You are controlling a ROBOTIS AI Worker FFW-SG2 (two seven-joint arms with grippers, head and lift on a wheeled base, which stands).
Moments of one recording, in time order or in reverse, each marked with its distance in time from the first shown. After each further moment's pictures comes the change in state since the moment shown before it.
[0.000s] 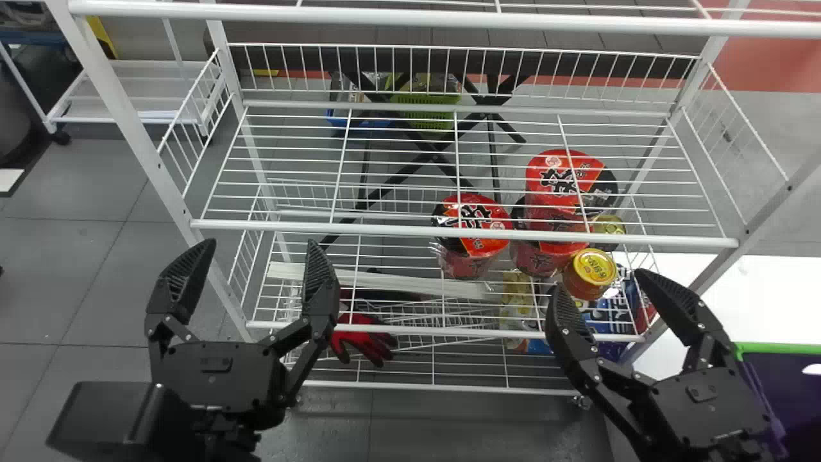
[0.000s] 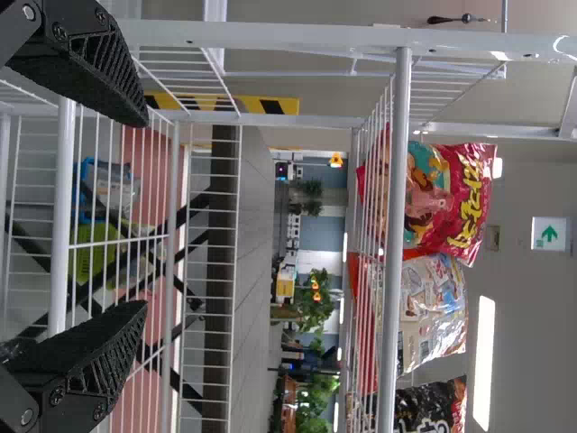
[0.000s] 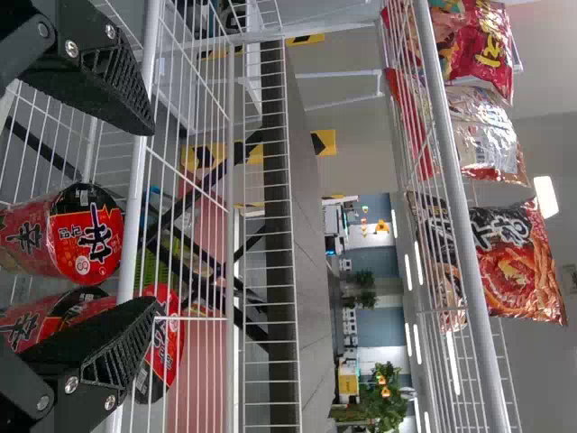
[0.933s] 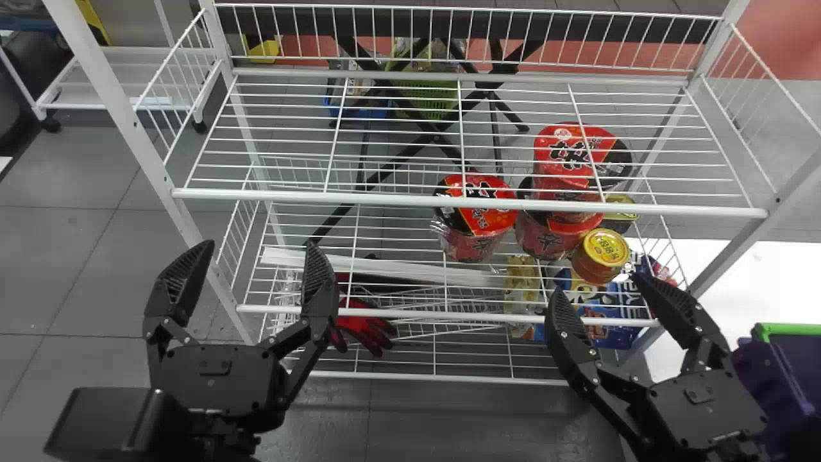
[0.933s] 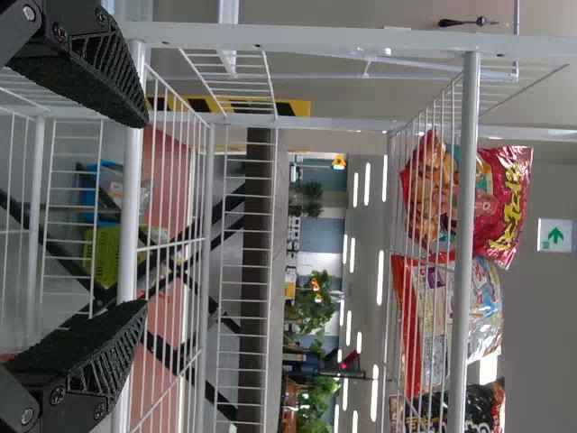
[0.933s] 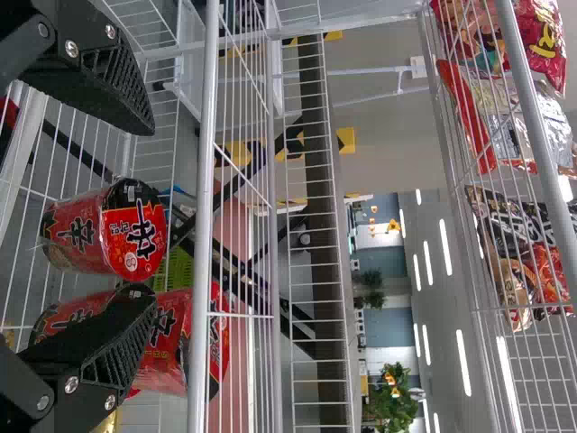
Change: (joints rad) left arm 0.007 0.001 -0.004 -0.001 -0.009 -0.011 0.009; right arm 0.002 -0.004 -0.002 0.001 -0.001 0.010 0.000
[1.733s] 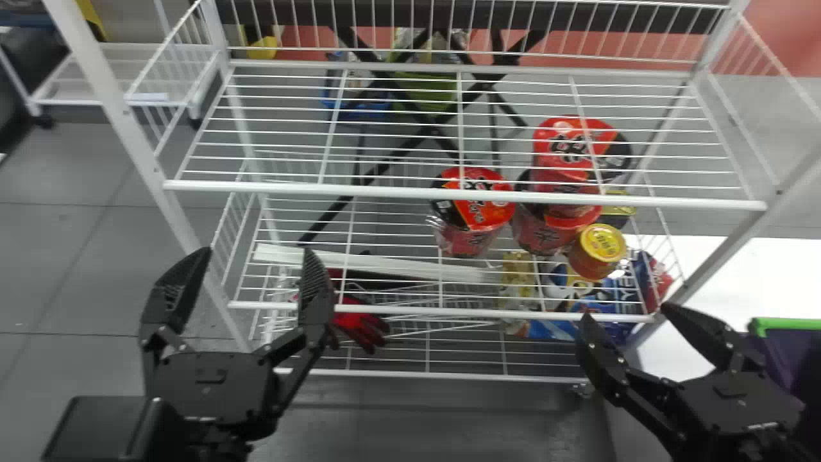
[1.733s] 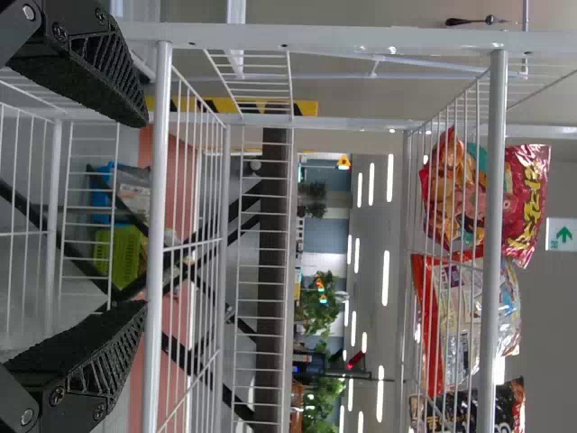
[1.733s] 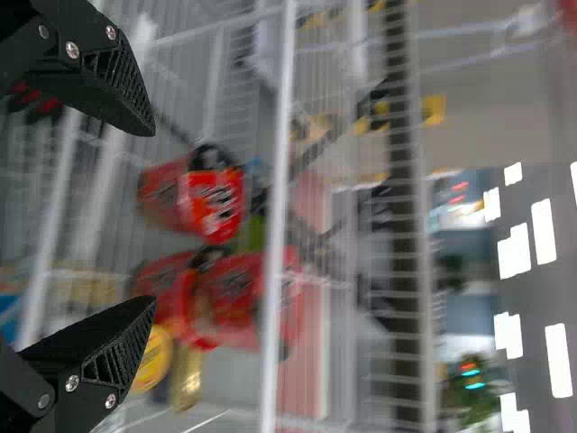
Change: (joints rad) left arm 0.002 0.003 -0.007 0.025 -0.006 -0.012 0.008; right arm 0.009 0.025 -0.110 -0.293 0.036 0.640 -0.040
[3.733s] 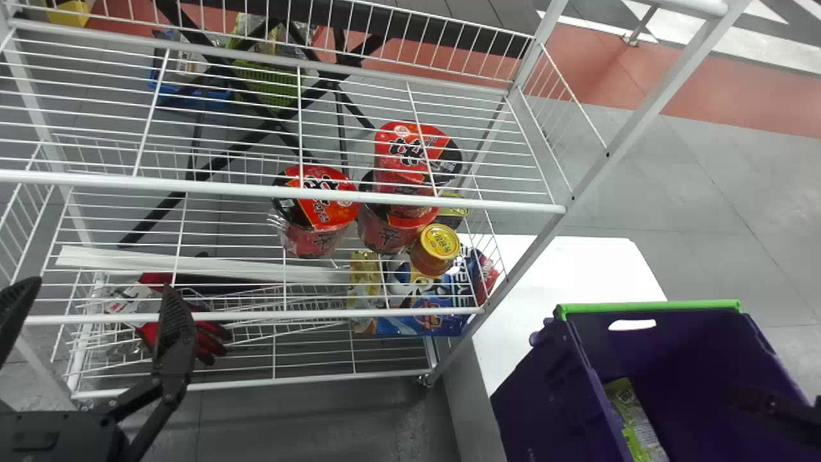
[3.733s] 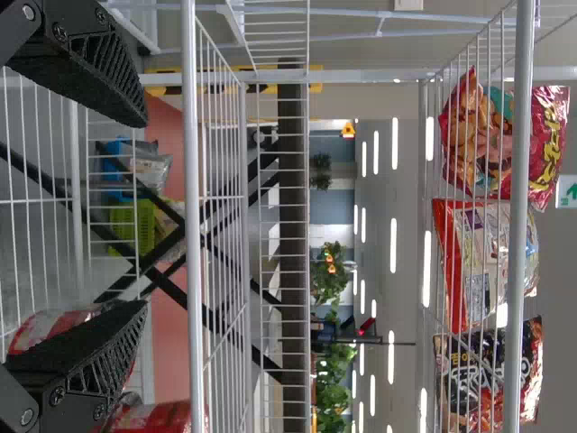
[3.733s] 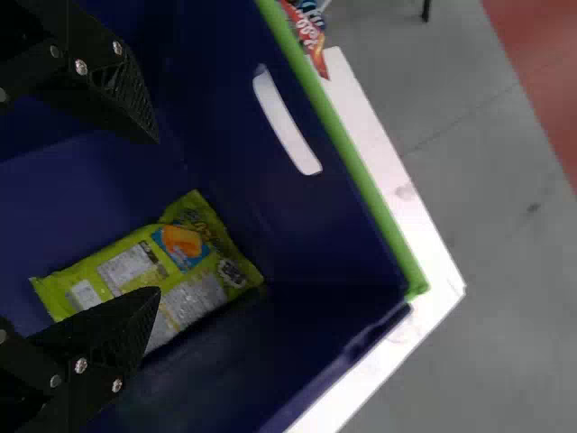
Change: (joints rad) left arm -0.023 0.066 -0.086 0.064 -0.049 -0.031 0.039; right arm -0.578 -0.362 -0.872 0.671 0.385 0.879 0.943
